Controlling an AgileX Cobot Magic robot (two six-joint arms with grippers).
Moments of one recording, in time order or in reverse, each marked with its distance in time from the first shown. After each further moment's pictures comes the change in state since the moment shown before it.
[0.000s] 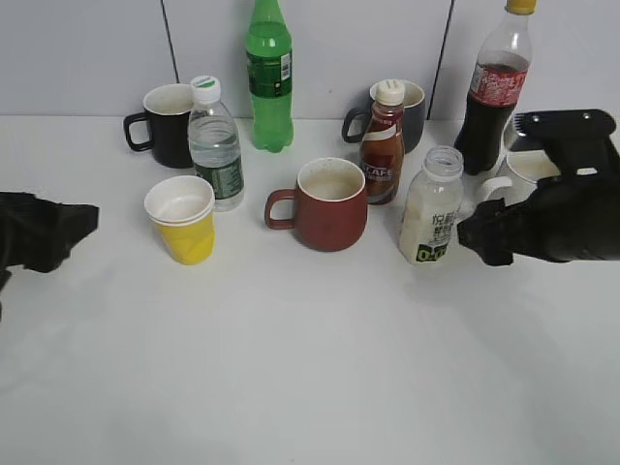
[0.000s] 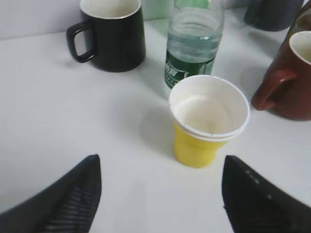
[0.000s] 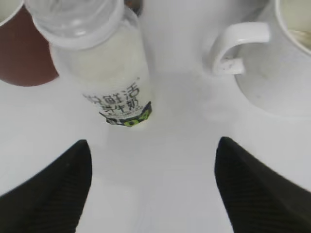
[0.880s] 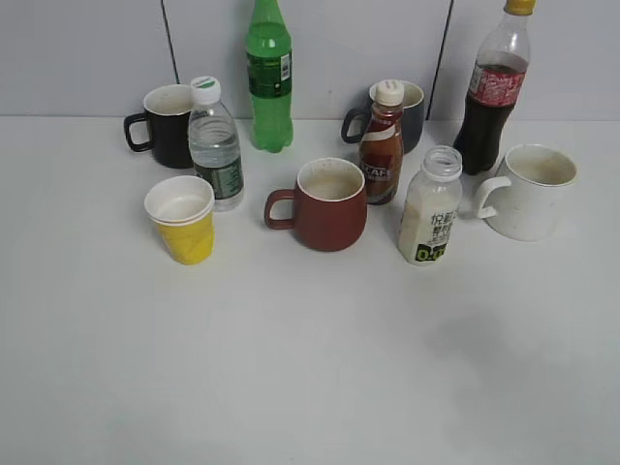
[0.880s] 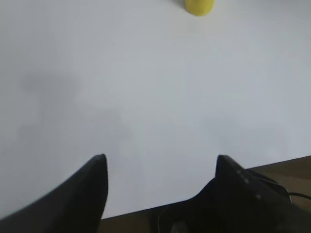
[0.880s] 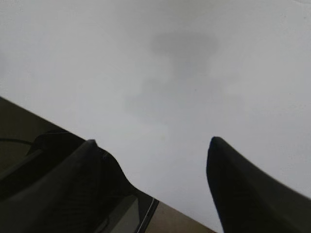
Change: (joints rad) left arm -0.025 -0.739 -0.412 -0.282 1.612 0.165; right arm 0.170 -0.807 -0.046 0.528 1.043 -0.570
